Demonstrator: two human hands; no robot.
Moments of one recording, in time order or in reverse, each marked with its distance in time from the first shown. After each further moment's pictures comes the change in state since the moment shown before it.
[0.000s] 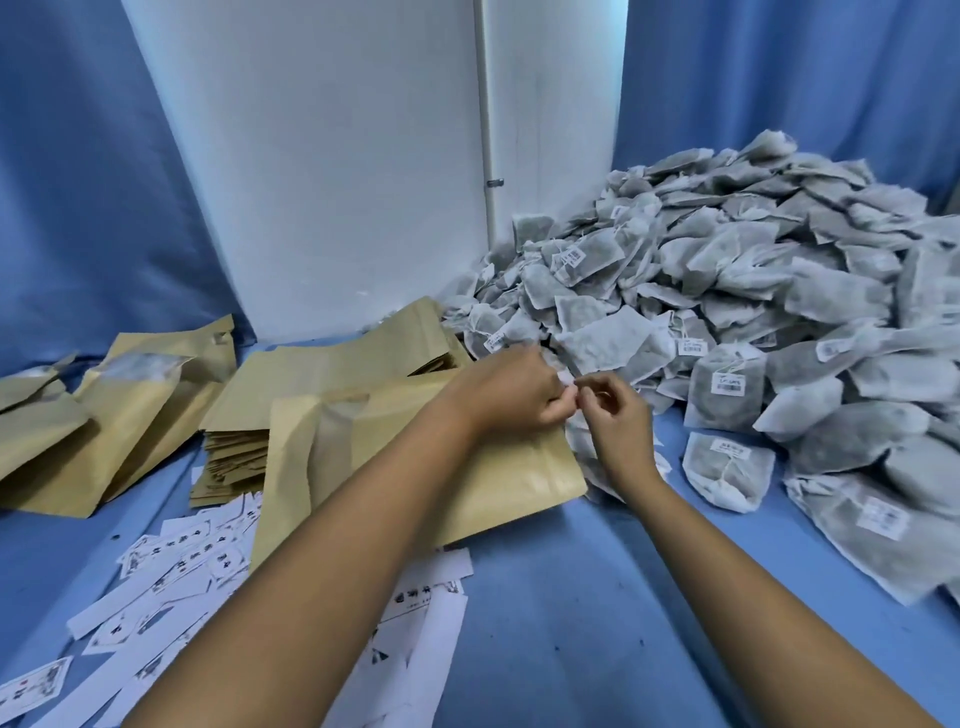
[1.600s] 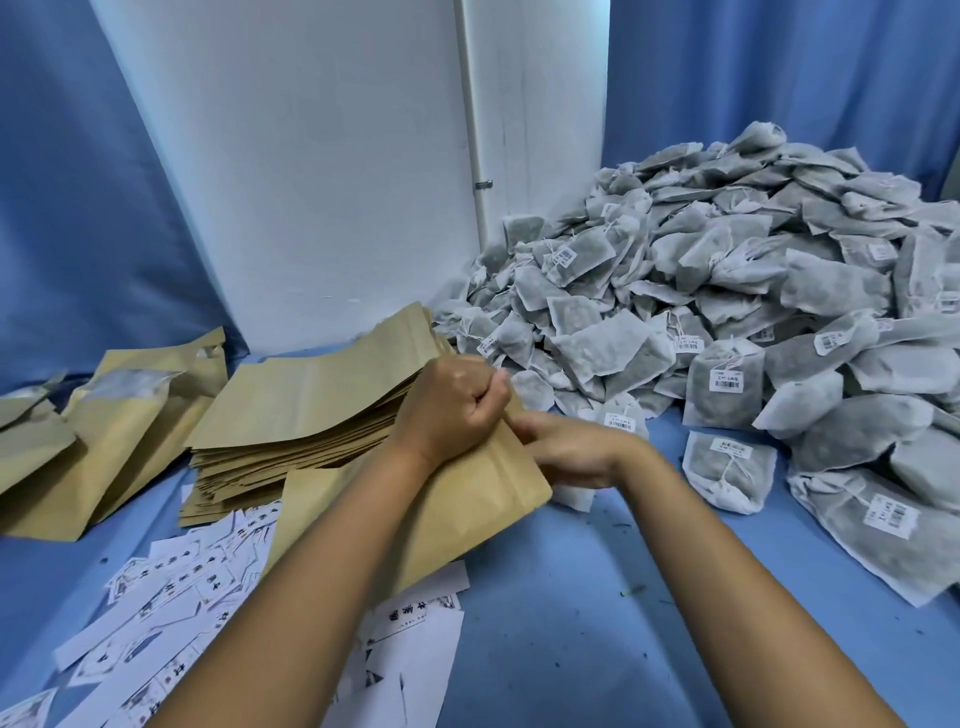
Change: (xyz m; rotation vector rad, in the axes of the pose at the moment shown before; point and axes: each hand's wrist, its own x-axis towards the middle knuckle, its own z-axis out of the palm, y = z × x) left_hand -0.034 -0.024 0.013 -0.221 0.516 -0.096; right_hand -0.007 -0.066 -0.001 0.325 -1.116 0.381
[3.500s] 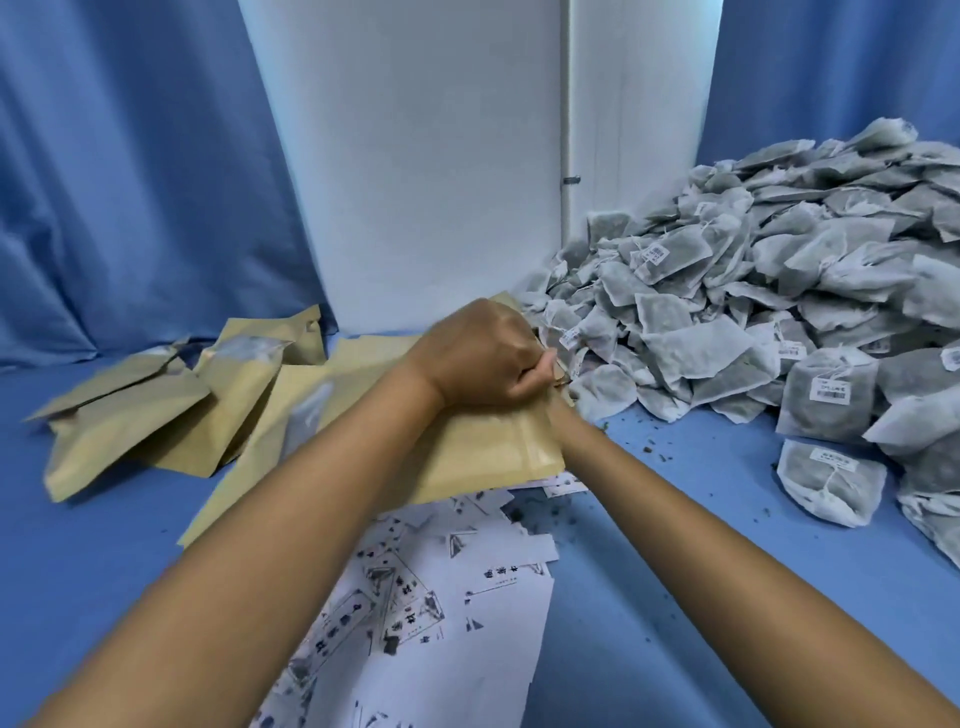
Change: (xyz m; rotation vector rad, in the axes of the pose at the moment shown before) left_hand 0.009 -0.003 -0.099 0.352 -0.324 0.425; right_hand 0.074 -0.042 0.096 0.016 0.455 -0.504
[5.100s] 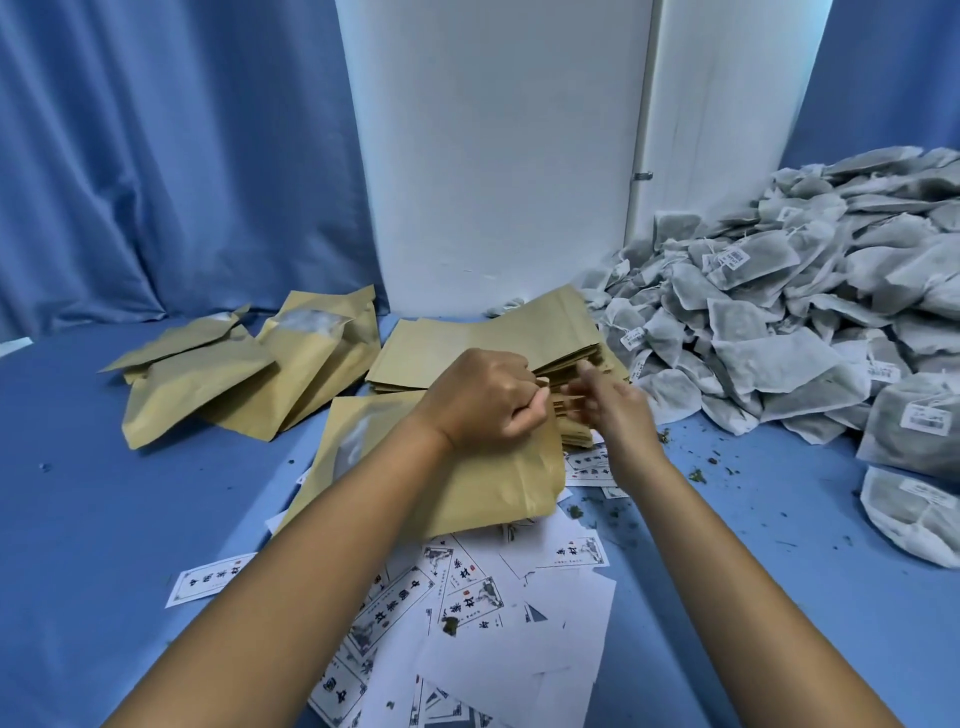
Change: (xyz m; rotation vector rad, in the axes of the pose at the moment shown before) left_hand -0.088 0.004 0.016 0.000 0.182 -0.249; right_hand 0.003 0.052 0.005 0.045 0.262 0.360
